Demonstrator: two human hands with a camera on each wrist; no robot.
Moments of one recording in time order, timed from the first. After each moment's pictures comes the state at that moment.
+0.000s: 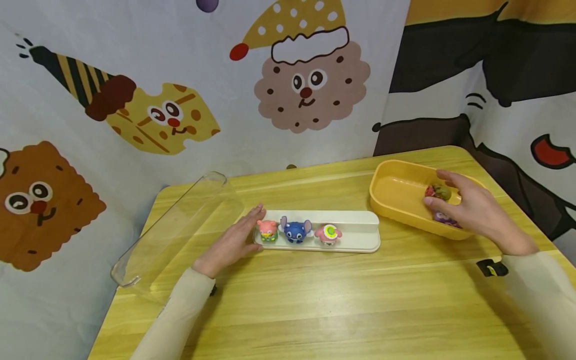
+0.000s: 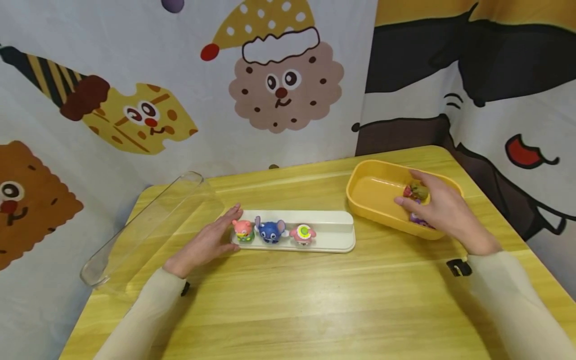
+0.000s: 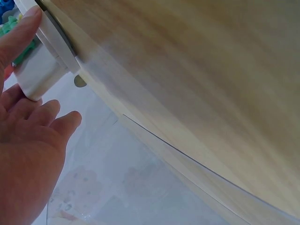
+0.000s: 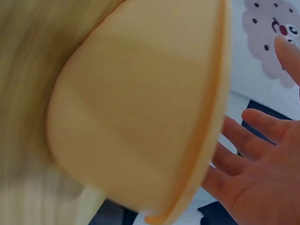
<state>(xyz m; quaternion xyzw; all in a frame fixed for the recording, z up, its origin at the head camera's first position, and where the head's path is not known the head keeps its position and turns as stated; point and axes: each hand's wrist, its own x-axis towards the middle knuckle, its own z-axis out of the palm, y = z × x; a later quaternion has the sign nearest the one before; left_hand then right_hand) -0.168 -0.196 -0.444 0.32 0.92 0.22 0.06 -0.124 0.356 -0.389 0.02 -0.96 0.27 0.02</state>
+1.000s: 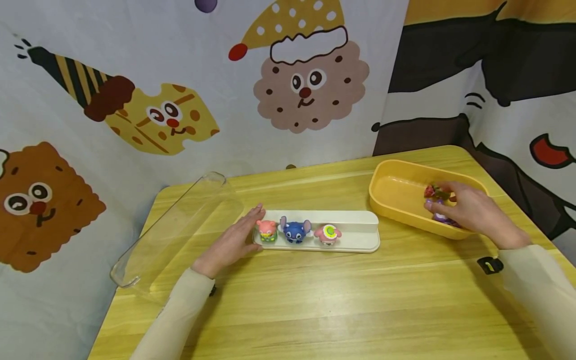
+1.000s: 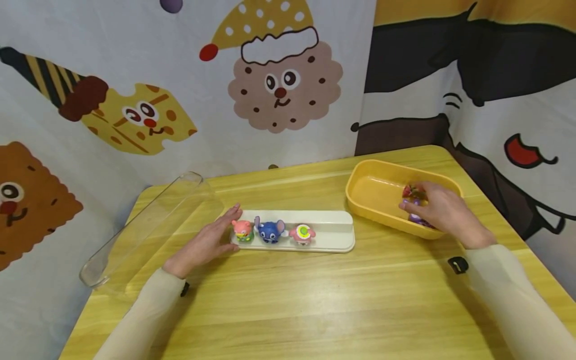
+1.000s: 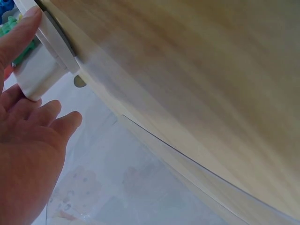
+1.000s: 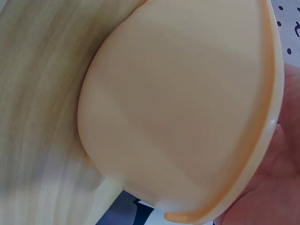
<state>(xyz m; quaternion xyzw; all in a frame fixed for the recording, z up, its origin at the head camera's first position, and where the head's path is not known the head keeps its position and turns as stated) -0.168 -0.196 -0.442 0.33 0.92 0.21 0.05 -0.134 0.374 -0.404 0.01 -0.98 0.20 -0.05</state>
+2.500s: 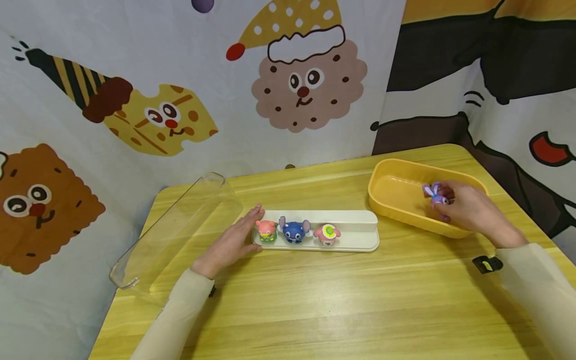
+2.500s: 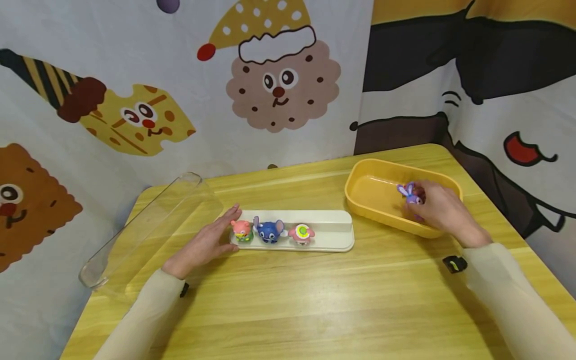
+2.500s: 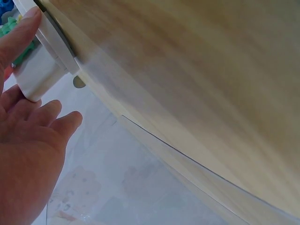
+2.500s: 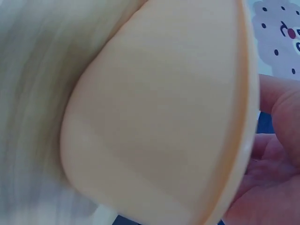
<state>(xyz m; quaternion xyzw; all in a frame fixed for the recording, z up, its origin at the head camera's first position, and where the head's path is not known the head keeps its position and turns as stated) -0.168 -0.196 -0.444 0.33 0.92 0.21 0.05 -0.133 0.366 -0.402 0.01 -0.97 0.25 -0.02</state>
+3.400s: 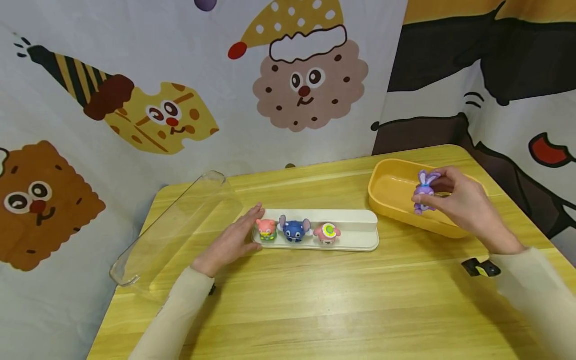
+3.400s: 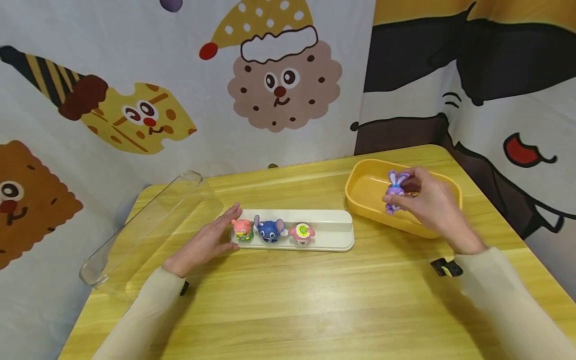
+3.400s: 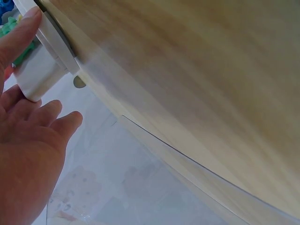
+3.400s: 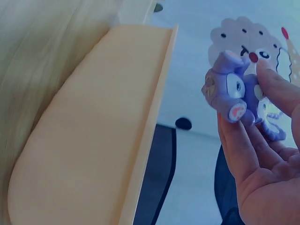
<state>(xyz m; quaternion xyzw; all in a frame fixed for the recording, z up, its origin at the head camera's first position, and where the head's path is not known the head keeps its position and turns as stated) -0.168 -0.196 -0.445 0.33 0.92 0.21 0.05 -0.113 0.320 -0.371 -0.01 -0.93 0.37 0.08</state>
